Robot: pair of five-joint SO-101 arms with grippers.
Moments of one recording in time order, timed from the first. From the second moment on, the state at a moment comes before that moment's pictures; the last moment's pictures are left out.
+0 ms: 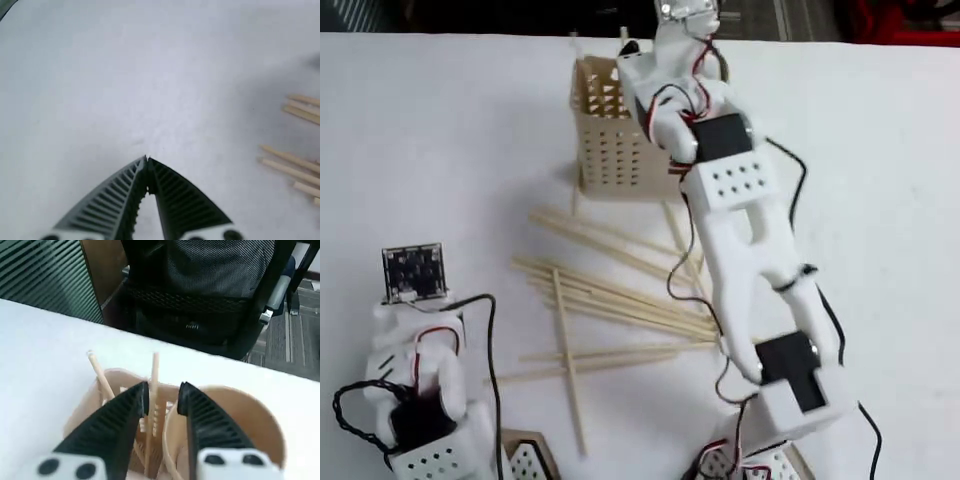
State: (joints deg) left arm -27.8 -104.1 89.7 58.2 -15.6; right arm -20.9 2.2 -19.6 49.1 2.0
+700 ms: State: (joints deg) left arm -27.8 -104.1 89.7 58.2 -15.6; right arm -21.0 -12.4 -21.9 93.7 13.1
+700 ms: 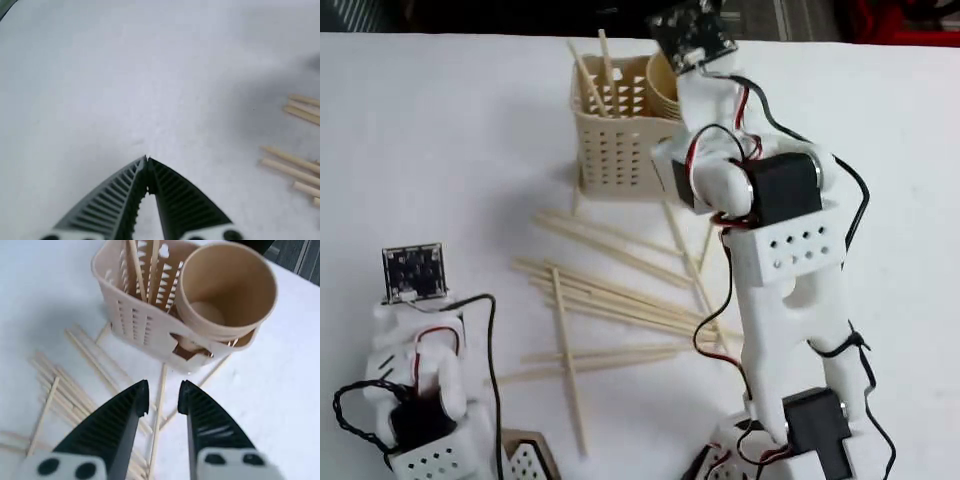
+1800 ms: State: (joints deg) left arm -27.8 -104.1 89.7 58.2 -15.6; right arm -46.2 0.0 23.7 66.6 11.1
